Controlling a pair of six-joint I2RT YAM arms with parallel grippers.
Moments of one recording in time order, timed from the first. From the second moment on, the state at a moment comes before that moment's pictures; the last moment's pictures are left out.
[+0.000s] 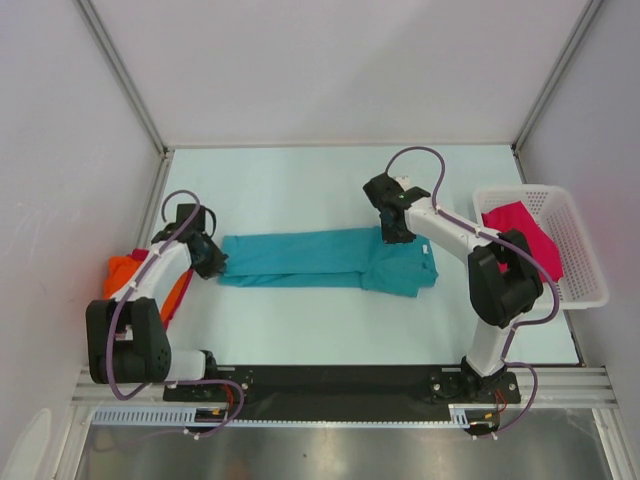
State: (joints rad) left arm 0.01 1.36 0.85 -0.65 -0.05 -0.67; right arm 0.54 1.81 1.39 -0.77 0.43 0.47
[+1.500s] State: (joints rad) left arm 0.07 1.39 0.96 -0.62 0.07 -0.62; right arm 0.71 1.73 1.06 -0.64 0.24 0.64
